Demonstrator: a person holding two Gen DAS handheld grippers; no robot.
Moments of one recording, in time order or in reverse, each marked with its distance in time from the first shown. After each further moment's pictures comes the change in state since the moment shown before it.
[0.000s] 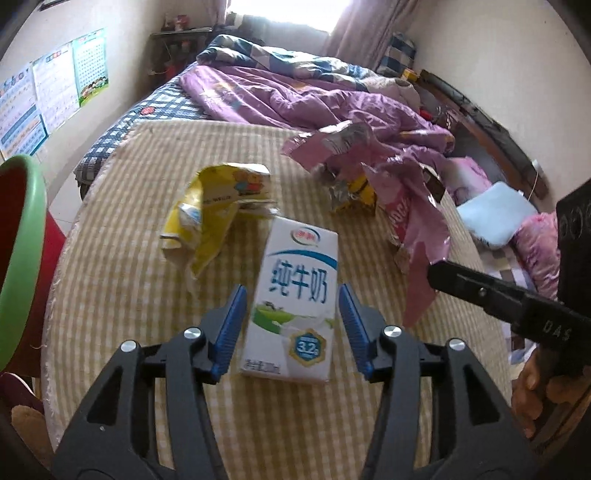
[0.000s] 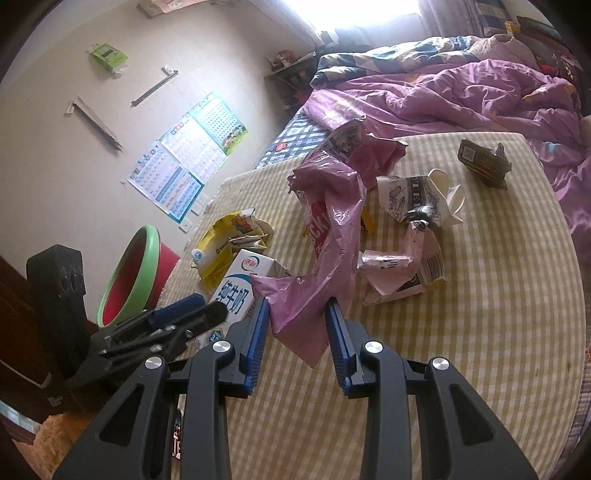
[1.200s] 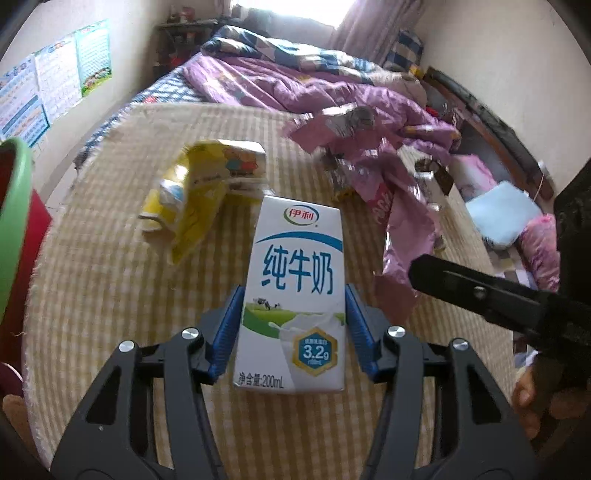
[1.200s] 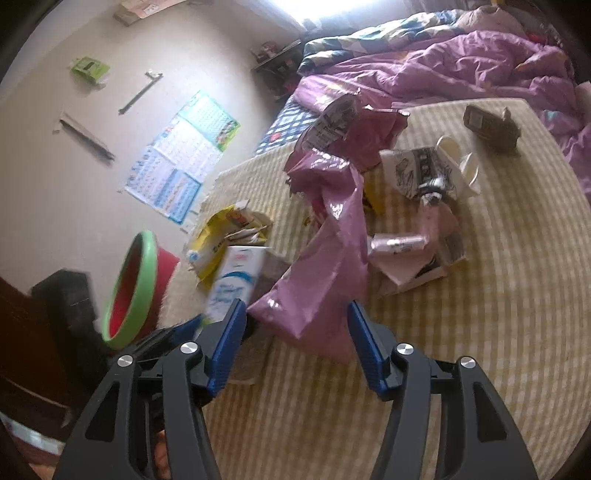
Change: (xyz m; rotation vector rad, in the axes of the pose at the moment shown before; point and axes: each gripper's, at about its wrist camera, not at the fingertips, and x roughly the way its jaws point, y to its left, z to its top) left arm 0.010 -0.001 -0.008 -0.035 -0.002 0.012; right arm 0.019 -0.001 0.003 0.086 0.038 0.000
